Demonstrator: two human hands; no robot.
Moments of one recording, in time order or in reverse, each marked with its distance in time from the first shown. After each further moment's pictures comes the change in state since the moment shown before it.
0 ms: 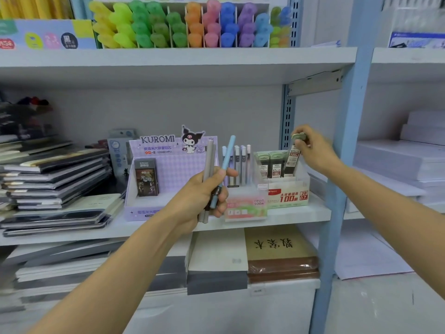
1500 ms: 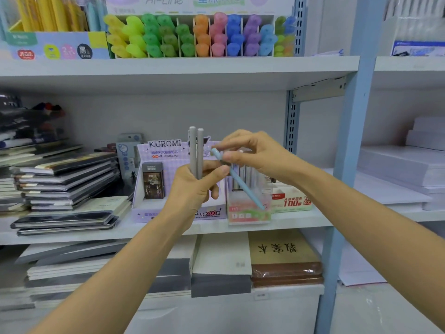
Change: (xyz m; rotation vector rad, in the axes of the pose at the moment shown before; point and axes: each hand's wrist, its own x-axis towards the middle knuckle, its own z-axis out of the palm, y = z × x) left_hand -0.009 0.015 -0.002 0.101 0.312 0.278; right_hand -0.045 -0.130 0.023 0.443 -0.552 -0.339
